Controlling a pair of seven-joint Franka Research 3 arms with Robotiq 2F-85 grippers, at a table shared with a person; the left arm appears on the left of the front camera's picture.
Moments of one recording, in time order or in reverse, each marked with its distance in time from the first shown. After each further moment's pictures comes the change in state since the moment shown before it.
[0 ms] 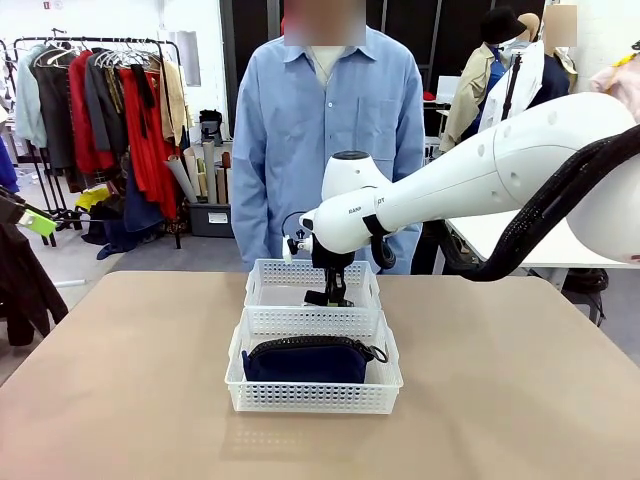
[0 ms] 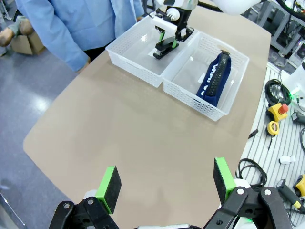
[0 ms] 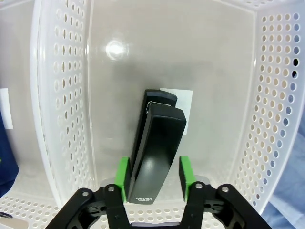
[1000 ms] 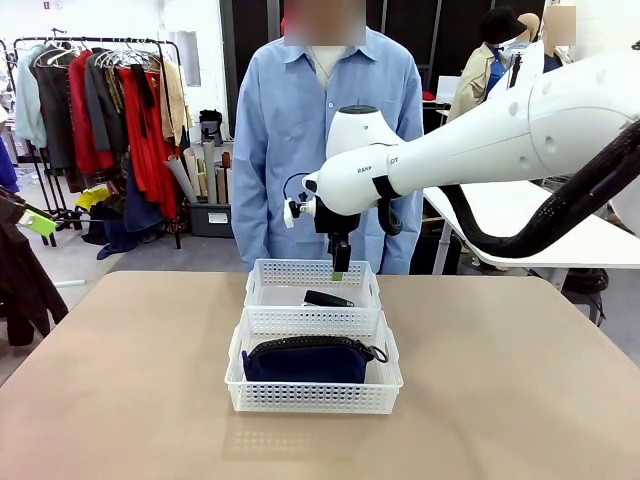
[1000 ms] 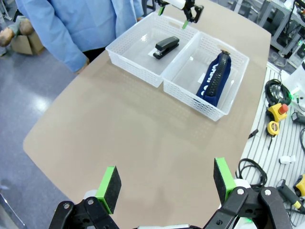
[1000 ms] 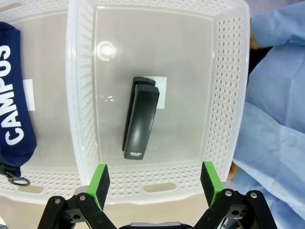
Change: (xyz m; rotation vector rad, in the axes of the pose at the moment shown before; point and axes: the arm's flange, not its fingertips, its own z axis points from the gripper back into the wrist) left arm 0.000 0.000 0.000 0.000 0.000 0.000; right arm -0.001 0.000 0.087 -0.061 0.004 -0.016
